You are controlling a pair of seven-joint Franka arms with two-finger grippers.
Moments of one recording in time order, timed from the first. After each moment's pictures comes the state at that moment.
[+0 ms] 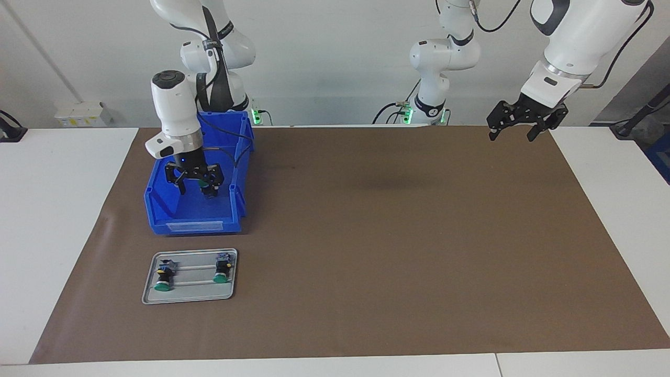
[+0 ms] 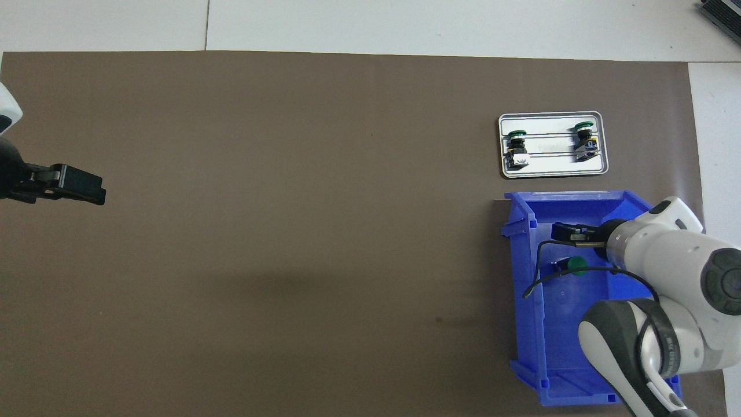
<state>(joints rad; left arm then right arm) -0.03 -0.02 -0.05 -1.57 -0.02 1.51 0.01 0.17 -0.18 -0.17 -2.44 -0.16 2.52 0.20</state>
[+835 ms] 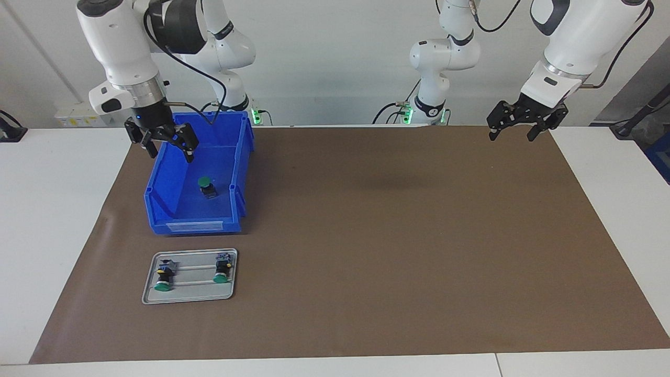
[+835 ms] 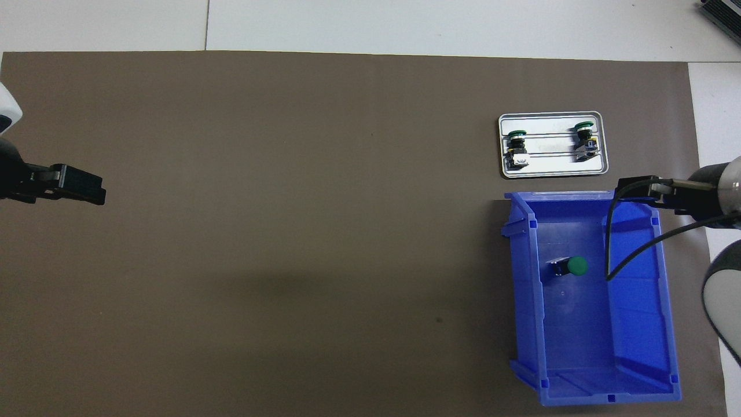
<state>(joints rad) -0.03 -0.02 -0.05 -1.57 -0.02 1.51 0.01 0.18 -0.16 -0.17 -1.86 -0.04 1.81 0.24</state>
